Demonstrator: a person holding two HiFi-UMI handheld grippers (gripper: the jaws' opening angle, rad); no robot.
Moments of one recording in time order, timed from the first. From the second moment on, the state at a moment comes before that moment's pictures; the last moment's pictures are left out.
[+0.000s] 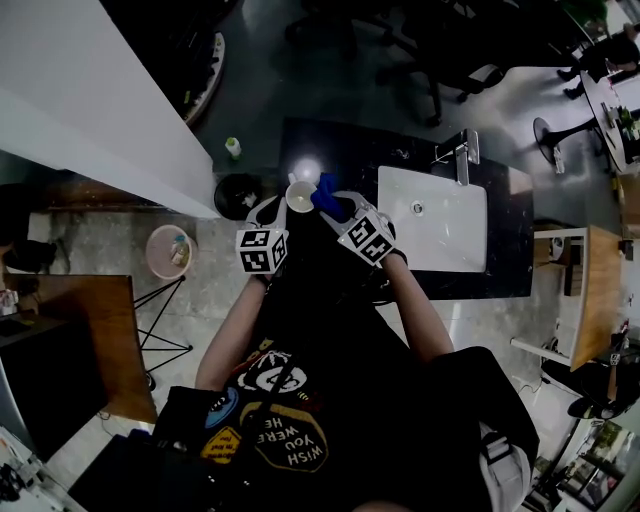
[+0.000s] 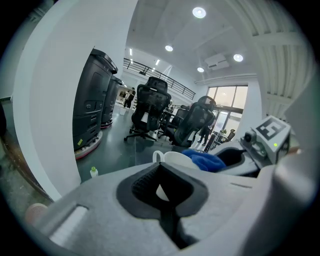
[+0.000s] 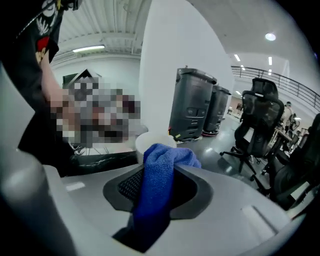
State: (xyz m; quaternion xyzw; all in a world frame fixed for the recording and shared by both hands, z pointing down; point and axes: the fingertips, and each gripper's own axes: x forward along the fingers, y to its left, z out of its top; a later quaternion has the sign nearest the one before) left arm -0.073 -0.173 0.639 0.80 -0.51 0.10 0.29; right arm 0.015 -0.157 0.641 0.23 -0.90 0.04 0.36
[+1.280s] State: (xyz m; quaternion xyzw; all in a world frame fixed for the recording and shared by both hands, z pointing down) left arm -0.065 -0.164 0.640 0.81 -0.50 0.09 0.30; right arm 0.031 -0.174 0.637 0.27 -0.90 0.06 0.34
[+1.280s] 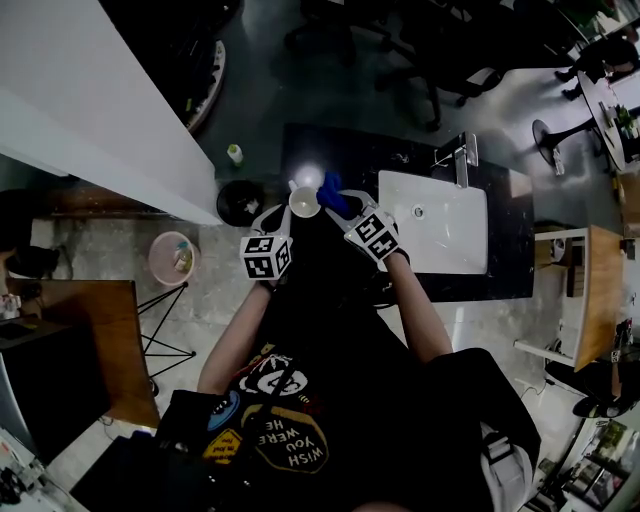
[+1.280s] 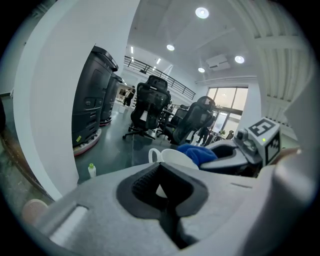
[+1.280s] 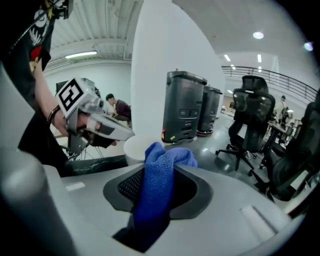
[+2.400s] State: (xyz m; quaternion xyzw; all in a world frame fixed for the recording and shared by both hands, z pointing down) left arm -0.067 -0.164 0.640 0.80 -0.50 0.09 0.31; right arm 0.034 -0.168 0.641 0.25 -0.90 0.07 0.35
